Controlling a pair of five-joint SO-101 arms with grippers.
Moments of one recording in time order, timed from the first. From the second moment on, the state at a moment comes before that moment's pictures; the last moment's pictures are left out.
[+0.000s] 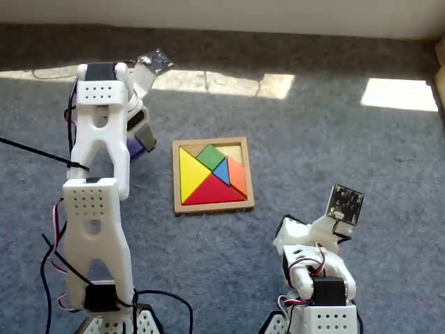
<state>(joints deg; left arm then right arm) -8.8 53.2 -57.5 95.5 -40.9 -7.0 -103.4 96.0 61.8 -18.2</state>
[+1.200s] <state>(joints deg) -10.2 65.2 -65.6 96.7 -42.9 -7.0 -103.4 96.0 61.8 -18.2</state>
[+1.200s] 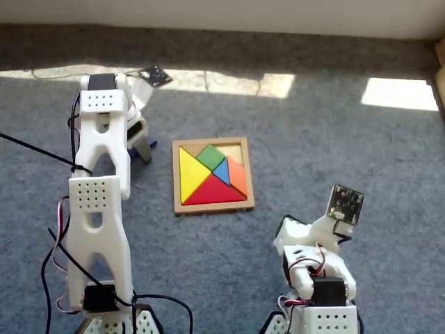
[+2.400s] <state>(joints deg) 0.9 55.3 -70.4 100.4 -38.2 -7.0 -103.4 96.0 61.8 -18.2</state>
